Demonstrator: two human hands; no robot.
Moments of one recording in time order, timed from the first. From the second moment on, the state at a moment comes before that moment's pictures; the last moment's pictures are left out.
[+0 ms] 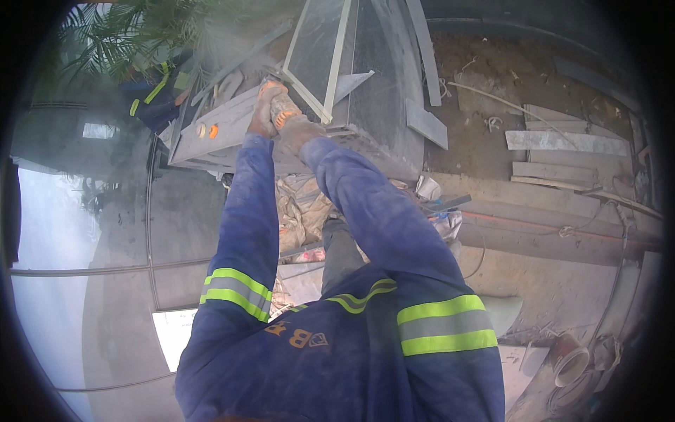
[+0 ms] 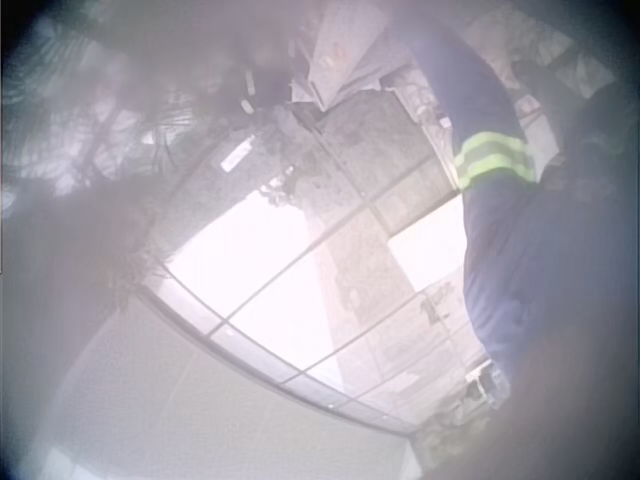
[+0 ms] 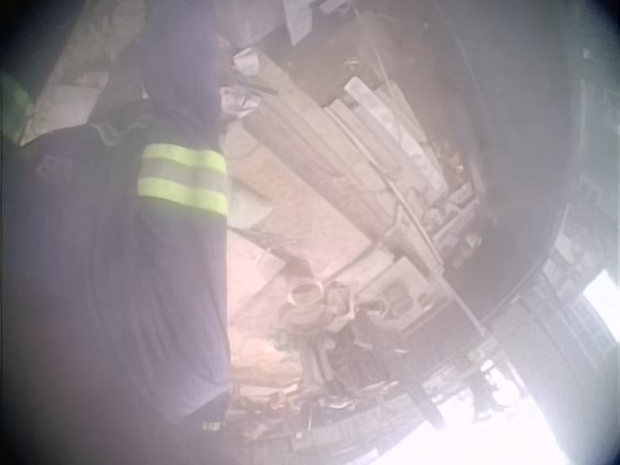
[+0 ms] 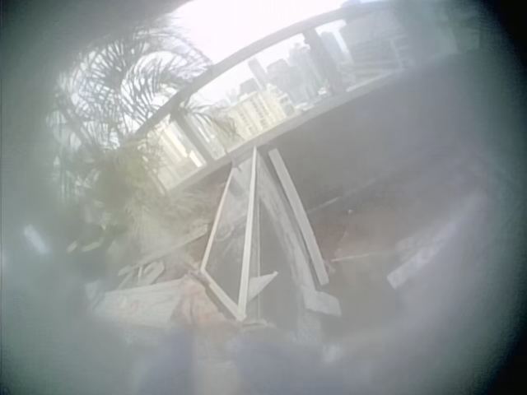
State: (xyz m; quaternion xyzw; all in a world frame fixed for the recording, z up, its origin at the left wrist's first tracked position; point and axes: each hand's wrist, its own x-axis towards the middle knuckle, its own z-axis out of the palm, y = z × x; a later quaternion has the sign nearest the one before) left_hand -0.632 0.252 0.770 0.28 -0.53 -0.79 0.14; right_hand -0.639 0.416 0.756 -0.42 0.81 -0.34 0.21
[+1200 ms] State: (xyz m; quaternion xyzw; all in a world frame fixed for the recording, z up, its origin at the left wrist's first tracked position) left_hand -0.623 0.233 0.744 0.20 -0.60 -0.76 0.17; right_hand -0.639 0.430 0.768 -0.42 0.79 -0.34 0.29
